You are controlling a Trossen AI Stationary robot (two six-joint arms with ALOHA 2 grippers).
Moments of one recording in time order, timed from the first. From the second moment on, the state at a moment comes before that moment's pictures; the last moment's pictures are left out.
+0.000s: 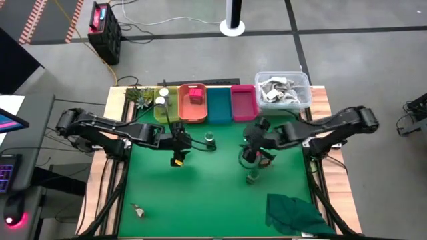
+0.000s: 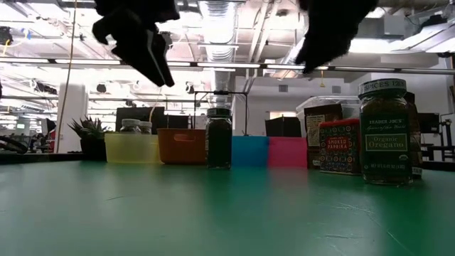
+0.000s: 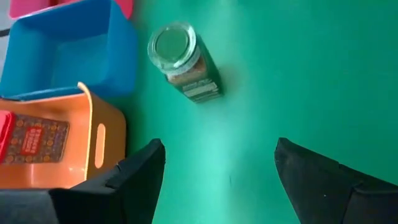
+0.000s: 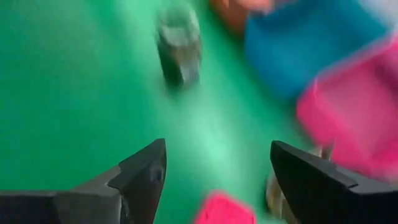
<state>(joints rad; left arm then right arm) -0.13 1.32 1.02 -0.62 -0.36 0.04 0.16 1.35 1.09 -0.71 0.43 0.51</state>
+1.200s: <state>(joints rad) -0.16 1.27 0.79 -0.37 -0.39 -0.11 0.06 1.69 1.28 -1.17 0.12 0.72</state>
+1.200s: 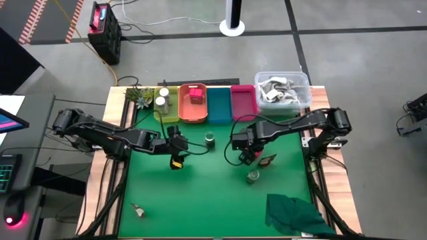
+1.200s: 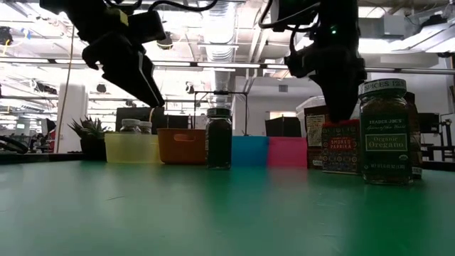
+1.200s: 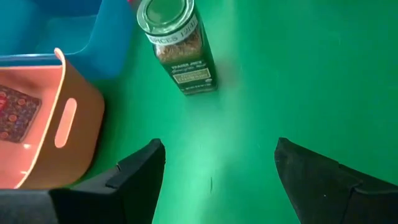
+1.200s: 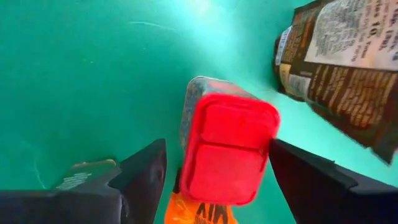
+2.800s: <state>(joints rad) -0.21 1.10 0.65 -0.16 -0.42 -0.09 0.06 1.83 1.34 -1.07 0.07 0.53</state>
